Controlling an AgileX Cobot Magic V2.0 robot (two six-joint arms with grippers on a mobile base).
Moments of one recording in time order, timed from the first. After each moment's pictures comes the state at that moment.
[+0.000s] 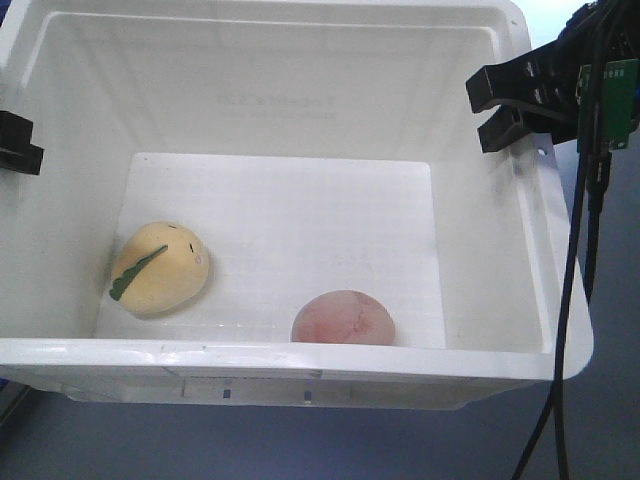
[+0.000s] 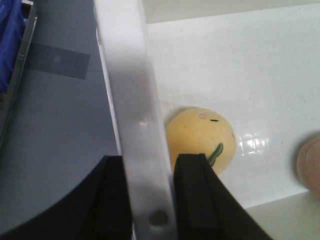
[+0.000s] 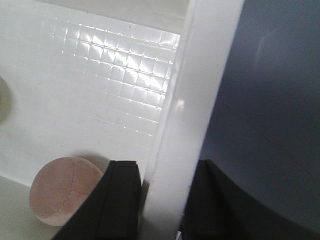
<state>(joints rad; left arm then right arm) -0.17 1.14 -1.30 -0.15 1.20 -0.02 0.37 1.36 -1.53 0.11 1.30 0.10</state>
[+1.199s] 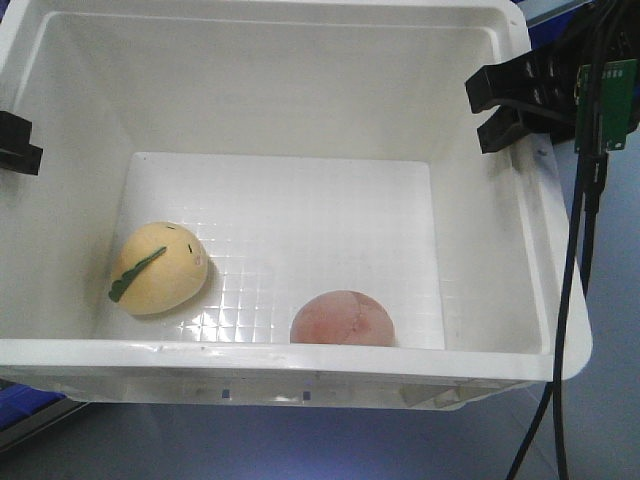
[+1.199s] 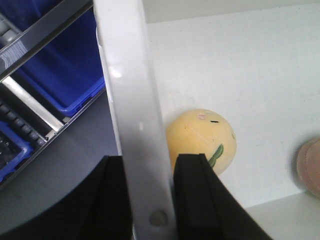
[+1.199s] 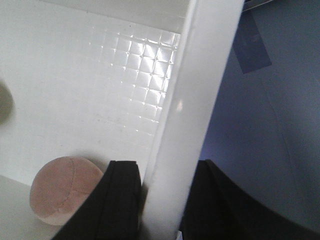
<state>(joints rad) -0.17 1.14 -1.30 -0.15 1.20 -0.02 0.37 1.36 -1.53 0.11 1.30 0.10</state>
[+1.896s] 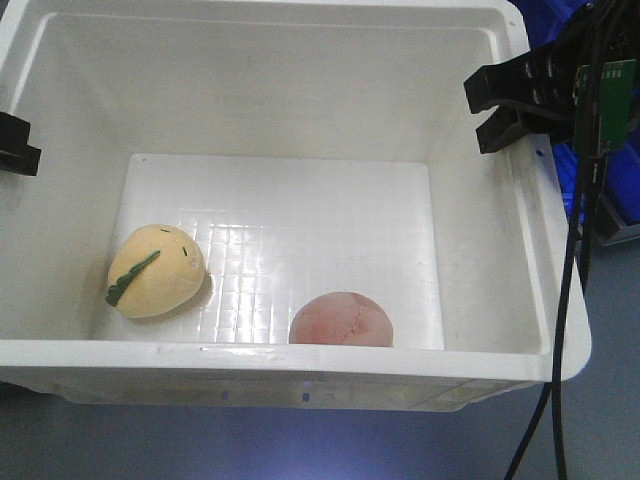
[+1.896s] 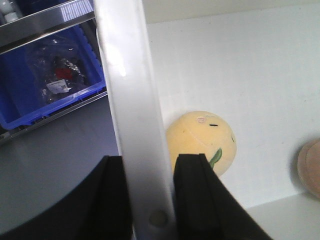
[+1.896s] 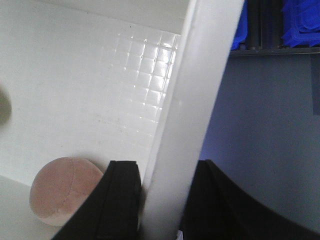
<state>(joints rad) -0.17 1.14 -1.30 -0.15 1.20 -0.02 0.37 1.36 -1.53 0.11 1.30 0.10</state>
